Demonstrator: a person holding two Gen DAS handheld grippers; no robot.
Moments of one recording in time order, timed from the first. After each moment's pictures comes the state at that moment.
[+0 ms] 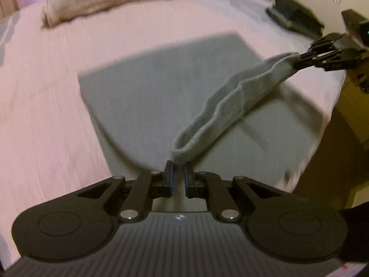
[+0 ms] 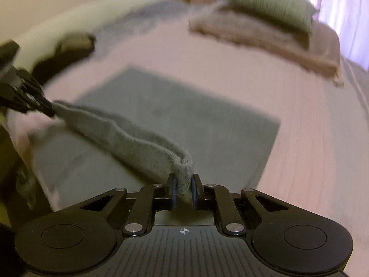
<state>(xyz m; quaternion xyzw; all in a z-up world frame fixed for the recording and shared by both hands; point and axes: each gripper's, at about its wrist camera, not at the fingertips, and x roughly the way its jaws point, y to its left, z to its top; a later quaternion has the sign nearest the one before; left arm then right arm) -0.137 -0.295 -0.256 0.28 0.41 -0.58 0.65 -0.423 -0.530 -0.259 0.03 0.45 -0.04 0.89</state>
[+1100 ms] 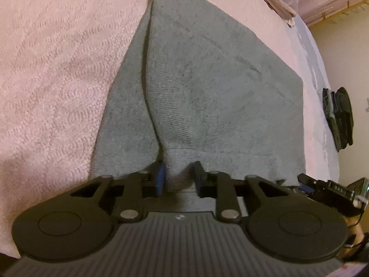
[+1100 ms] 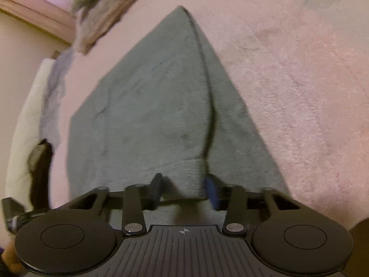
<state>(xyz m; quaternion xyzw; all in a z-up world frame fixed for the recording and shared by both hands) -0.096 -0.281 -0.321 0.02 0.64 -0.41 0.65 -0.475 -0.574 -0.333 0.48 0.40 -0.20 0.76</state>
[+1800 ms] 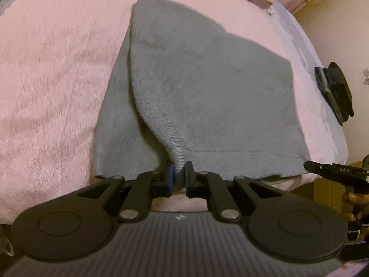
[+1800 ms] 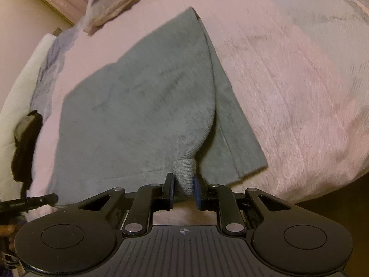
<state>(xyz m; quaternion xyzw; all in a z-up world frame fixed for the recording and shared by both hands) -0.154 -0.250 -0.294 0.06 0.59 -0.43 0.68 -0.524 -0.521 -0.301 0.40 0.43 -0.21 0.78</state>
